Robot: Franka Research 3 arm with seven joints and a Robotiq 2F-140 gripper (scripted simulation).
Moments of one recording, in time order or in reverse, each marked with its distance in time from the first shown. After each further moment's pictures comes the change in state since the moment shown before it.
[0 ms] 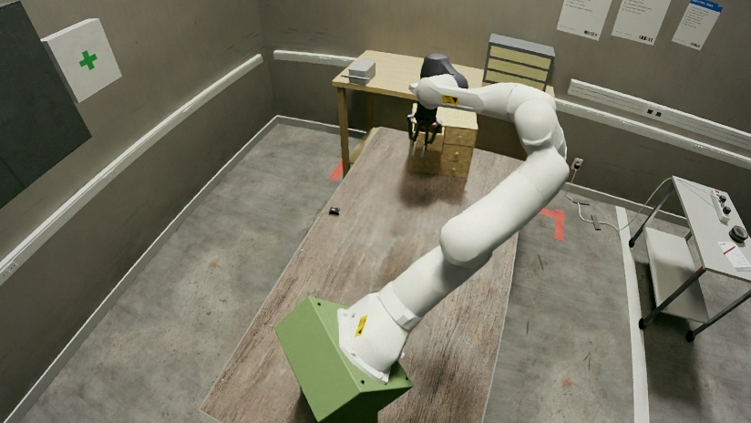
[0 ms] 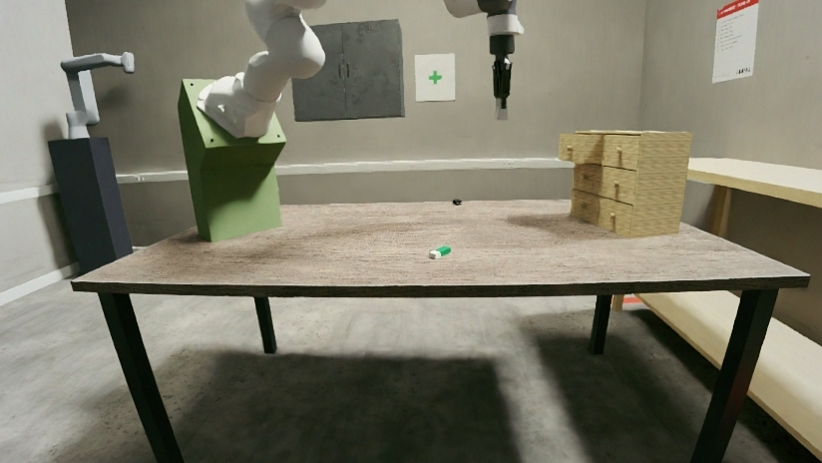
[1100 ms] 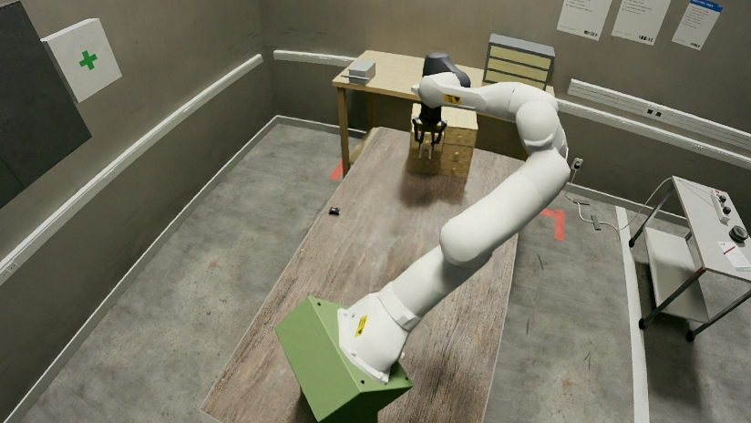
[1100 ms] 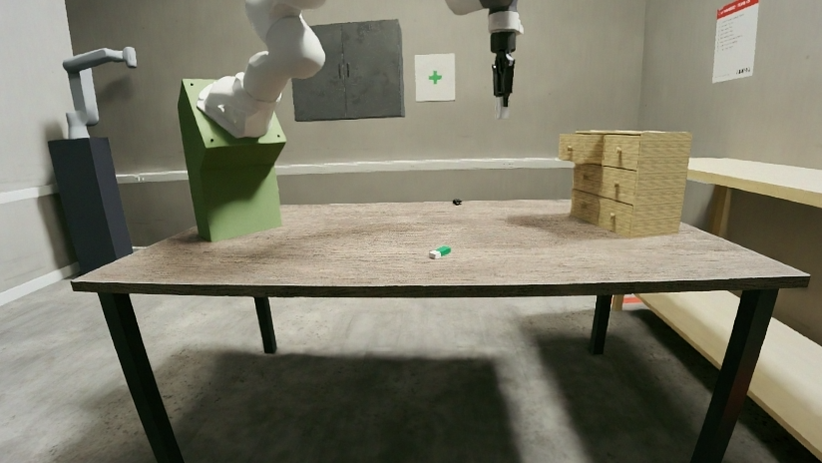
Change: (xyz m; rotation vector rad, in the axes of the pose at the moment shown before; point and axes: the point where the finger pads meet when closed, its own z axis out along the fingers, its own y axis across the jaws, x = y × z) arm -0.004 0.027 -0.004 -0.066 -0.020 -0.077
